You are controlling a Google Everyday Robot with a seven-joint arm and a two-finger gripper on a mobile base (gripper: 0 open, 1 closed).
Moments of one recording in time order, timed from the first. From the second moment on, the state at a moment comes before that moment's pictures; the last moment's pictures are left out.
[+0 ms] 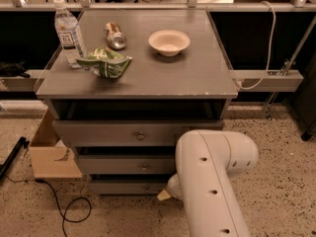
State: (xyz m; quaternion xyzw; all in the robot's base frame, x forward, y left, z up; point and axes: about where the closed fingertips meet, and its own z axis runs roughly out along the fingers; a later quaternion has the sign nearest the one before) arm 0.618 -0.078 0.171 -0.35 0.90 -0.03 0.24
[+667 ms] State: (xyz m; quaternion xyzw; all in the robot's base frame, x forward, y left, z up) arm 0.618 -0.078 0.171 -0.35 0.90 -0.03 0.24
